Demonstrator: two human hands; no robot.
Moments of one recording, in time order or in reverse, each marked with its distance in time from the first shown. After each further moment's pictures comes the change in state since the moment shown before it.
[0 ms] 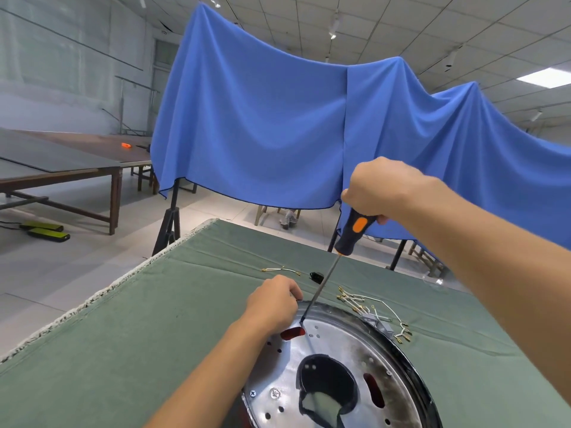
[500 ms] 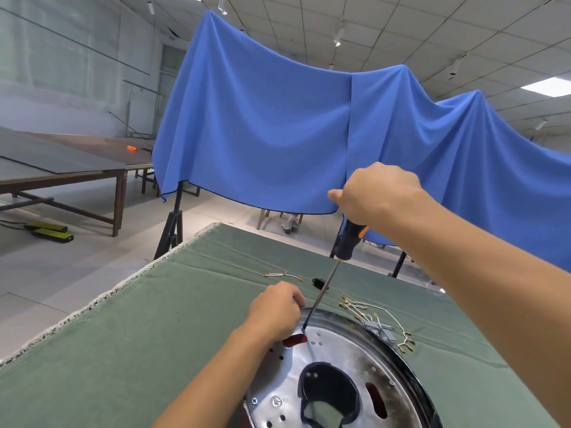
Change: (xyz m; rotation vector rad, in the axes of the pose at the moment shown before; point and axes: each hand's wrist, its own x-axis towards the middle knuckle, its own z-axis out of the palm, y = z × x) left_hand -0.001 0.000 0.000 0.002 -0.004 -0.007; right_hand -0.001 -0.016 -0.002 -0.051 0.057 0.072
